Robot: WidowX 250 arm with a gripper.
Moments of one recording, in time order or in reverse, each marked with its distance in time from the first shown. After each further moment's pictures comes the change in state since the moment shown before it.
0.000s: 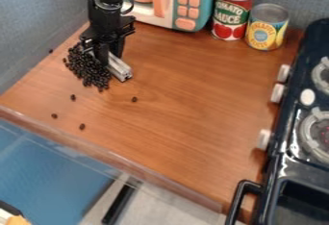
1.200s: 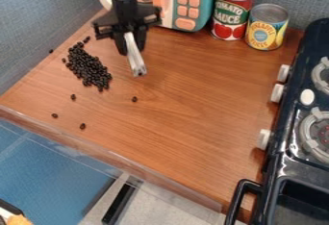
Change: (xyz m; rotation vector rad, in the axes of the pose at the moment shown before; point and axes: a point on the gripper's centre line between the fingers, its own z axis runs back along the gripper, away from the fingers) arm -0.045 -0.022 0.045 -0.253 -0.052 -0.467
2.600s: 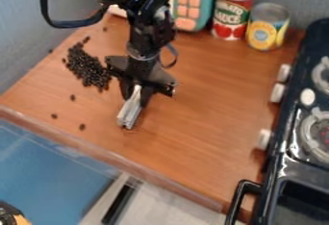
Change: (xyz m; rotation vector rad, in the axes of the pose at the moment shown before) arm -0.074 0.009 -0.011 0.129 0.007 -0.581
